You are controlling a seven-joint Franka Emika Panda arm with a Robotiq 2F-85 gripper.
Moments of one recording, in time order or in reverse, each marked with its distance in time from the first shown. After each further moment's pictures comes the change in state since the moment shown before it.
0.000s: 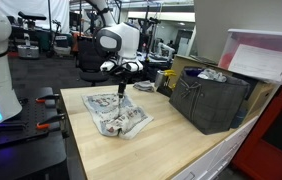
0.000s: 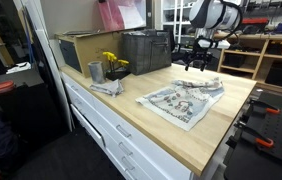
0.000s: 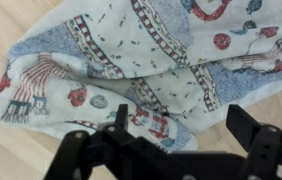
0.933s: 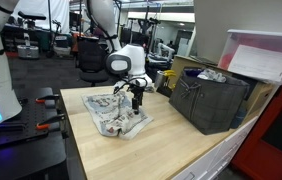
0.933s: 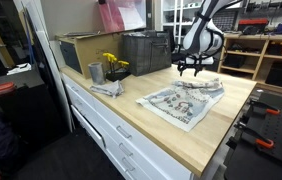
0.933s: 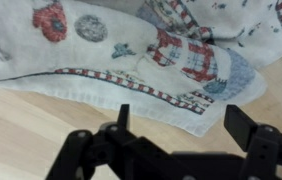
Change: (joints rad) arm -0.428 0.309 0.390 0.193 -0.231 0.353 0.356
